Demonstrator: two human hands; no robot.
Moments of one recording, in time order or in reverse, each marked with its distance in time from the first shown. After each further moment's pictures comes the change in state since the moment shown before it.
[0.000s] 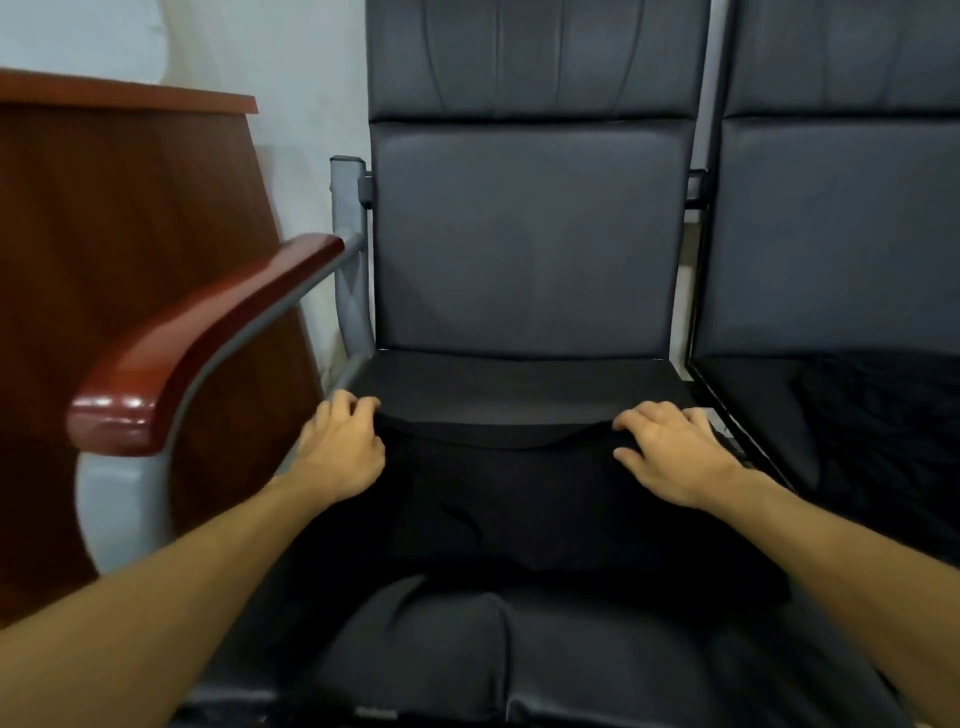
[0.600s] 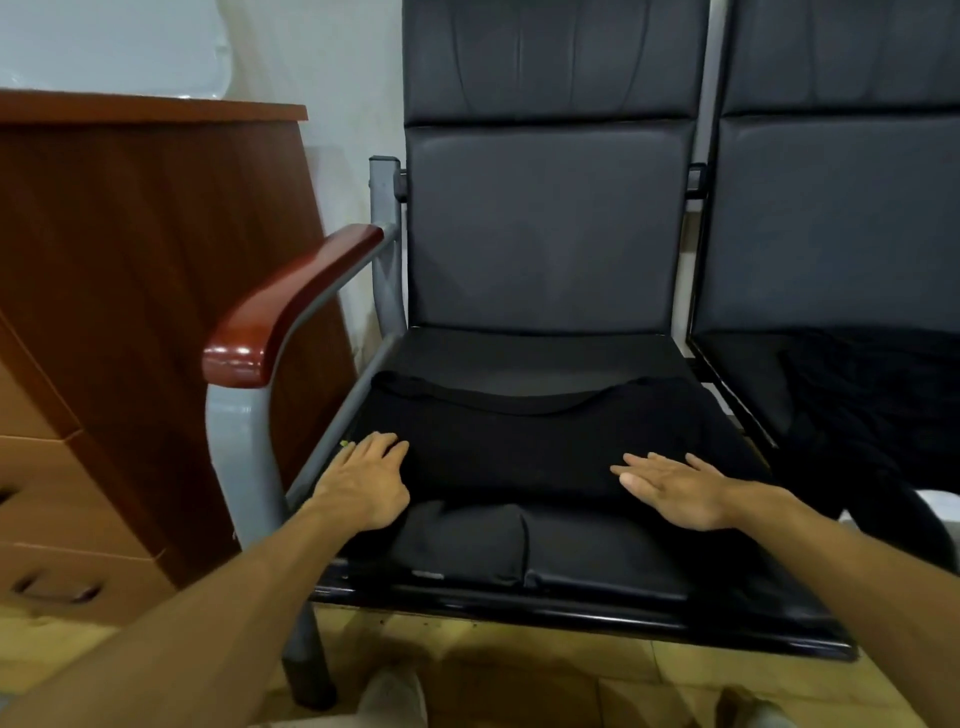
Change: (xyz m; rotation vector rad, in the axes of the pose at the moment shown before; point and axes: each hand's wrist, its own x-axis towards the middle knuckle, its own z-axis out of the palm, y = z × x) left_hand -0.107 -0.018 0.007 0.189 -0.273 0.090; right_hand -0.095 -0.017 0.003 0.230 -0.556 -0.048
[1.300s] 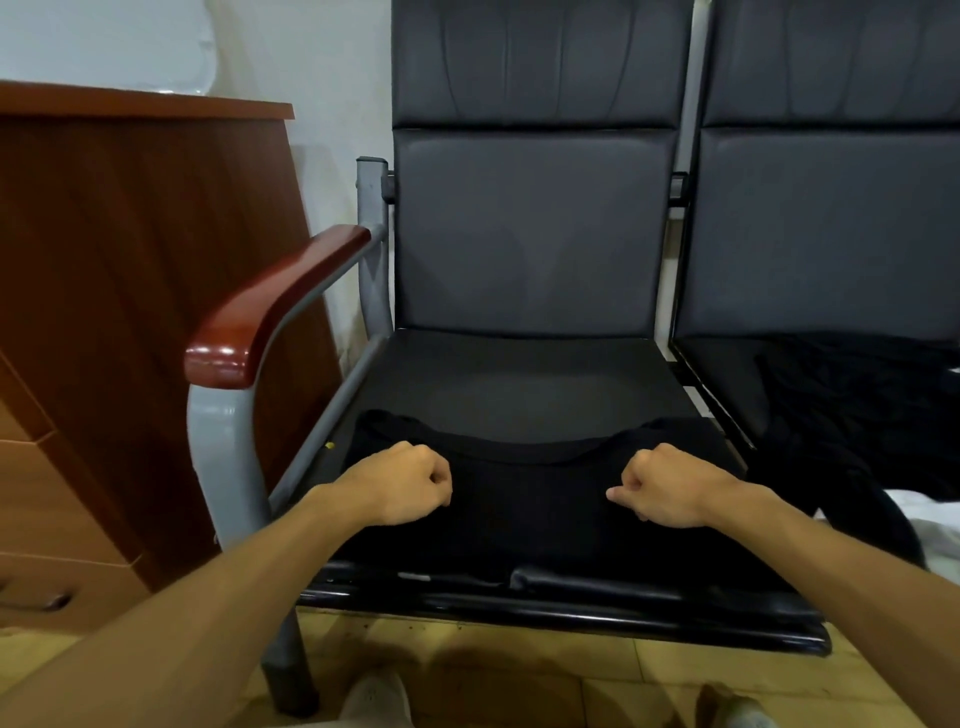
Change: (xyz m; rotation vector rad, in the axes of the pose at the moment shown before) left_hand -0.011 0.037 -0.033 -0.314 -0.102 0.219; right_hand -0.026 -0.025 -0.020 -0.039 0.182 0.056
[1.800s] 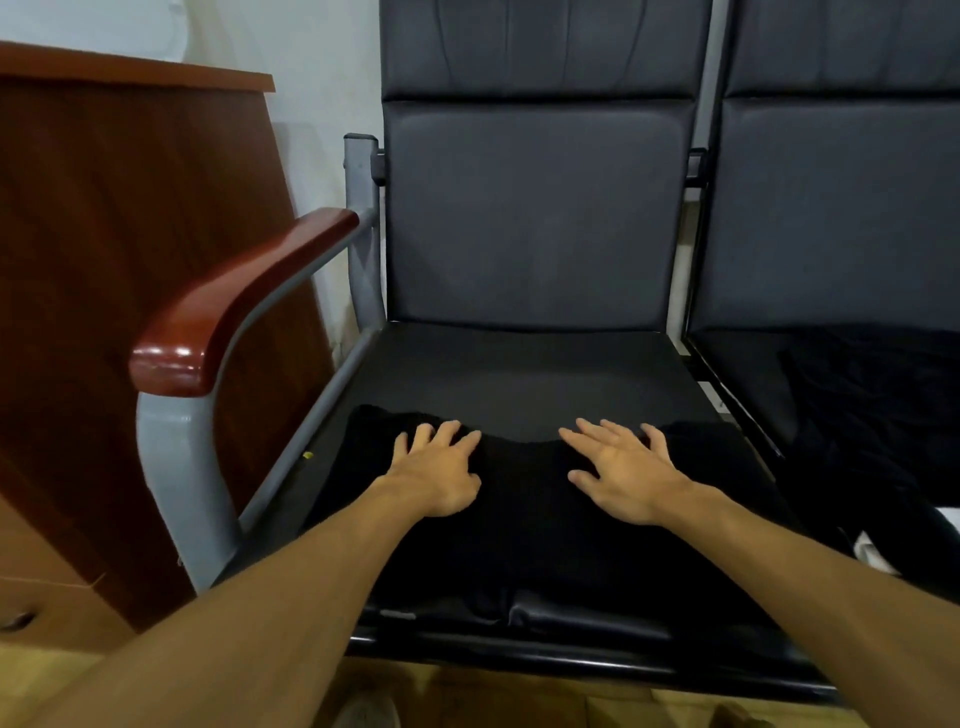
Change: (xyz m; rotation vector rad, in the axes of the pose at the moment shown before) left_hand 0.071 0.014 0.025 0.225 -0.001 -0.114; right_hand 0.058 -0.020 0.020 -0.018 0.095 -0.073
